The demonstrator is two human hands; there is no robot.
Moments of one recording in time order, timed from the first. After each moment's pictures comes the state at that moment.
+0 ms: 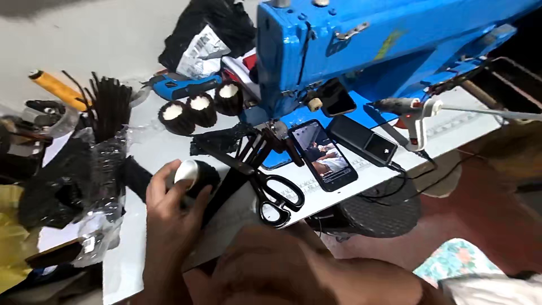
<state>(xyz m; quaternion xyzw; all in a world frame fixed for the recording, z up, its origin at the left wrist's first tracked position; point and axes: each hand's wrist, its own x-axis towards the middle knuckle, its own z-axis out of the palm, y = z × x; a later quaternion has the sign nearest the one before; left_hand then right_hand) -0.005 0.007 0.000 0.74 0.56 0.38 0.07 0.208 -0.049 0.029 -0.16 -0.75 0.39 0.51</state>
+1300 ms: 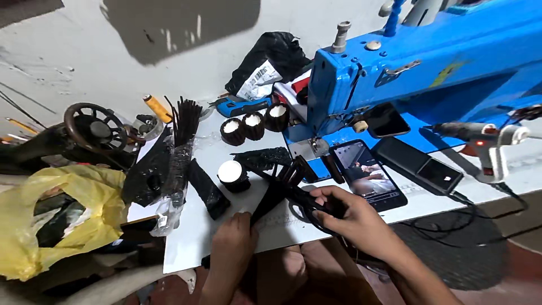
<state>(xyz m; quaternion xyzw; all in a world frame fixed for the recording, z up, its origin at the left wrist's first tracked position) 0.016 -0.045 -0.035 0.76 0.61 0.22 -0.10 0.276 -0.002 -0.018 -0.48 -0.67 0.41 0.38</state>
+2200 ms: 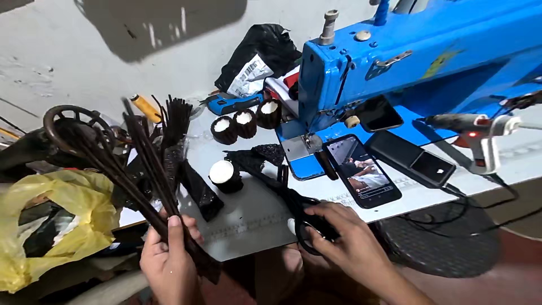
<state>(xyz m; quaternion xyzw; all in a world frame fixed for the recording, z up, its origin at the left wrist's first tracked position) 0.000 -0.054 0.029 0.42 0.58 0.66 0.19 0.263 -0.037 -0.039 -0.49 -0.75 0.16 0.41</state>
